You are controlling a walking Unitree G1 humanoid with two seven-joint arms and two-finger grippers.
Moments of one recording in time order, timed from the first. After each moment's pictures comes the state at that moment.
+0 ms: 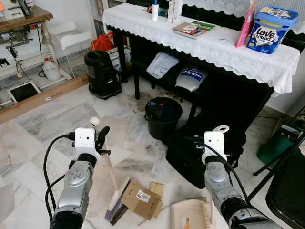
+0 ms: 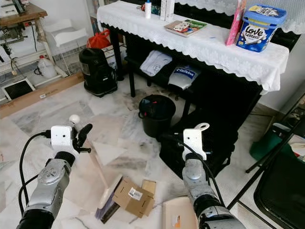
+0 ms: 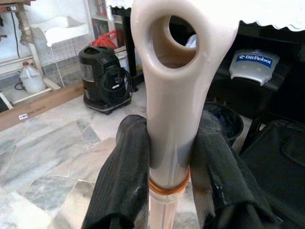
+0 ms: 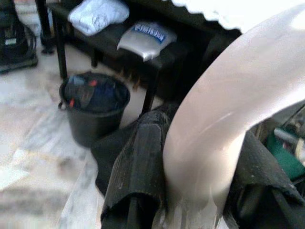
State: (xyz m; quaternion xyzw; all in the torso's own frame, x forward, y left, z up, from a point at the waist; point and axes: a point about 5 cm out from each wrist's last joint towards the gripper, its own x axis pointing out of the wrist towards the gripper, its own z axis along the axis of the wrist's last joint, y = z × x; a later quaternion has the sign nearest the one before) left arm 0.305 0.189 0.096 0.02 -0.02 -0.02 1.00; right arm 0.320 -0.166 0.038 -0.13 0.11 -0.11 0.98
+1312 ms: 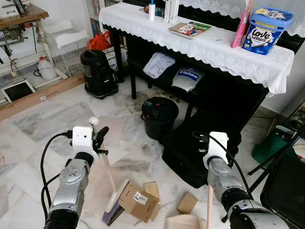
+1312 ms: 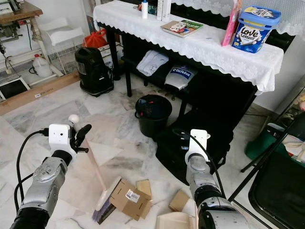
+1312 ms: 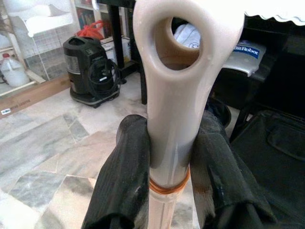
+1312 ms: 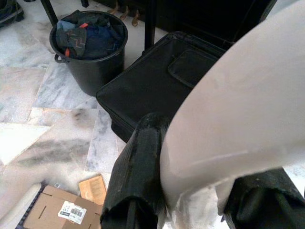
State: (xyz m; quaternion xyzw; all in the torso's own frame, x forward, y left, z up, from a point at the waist) left arm 0.307 0.195 0.097 0.02 0.00 -0.04 1.00; right arm 0.328 -0.172 0.030 -0.01 0.25 -0.11 0.96
